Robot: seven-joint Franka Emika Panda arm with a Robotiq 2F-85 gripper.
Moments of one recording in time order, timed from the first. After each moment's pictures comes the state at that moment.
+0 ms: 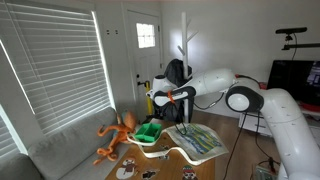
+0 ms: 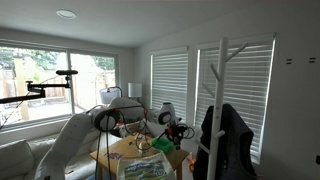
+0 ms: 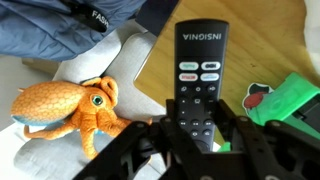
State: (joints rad) arm -0.17 0.52 0.00 -1.43 -0.15 2.25 -0.80
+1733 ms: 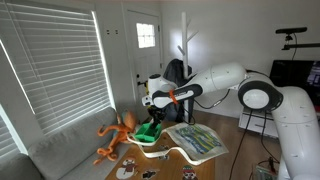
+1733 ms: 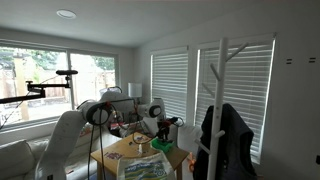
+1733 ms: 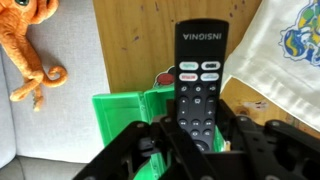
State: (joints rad) arm -0.08 0.38 0.03 -1.56 -0.19 2.08 -1.53
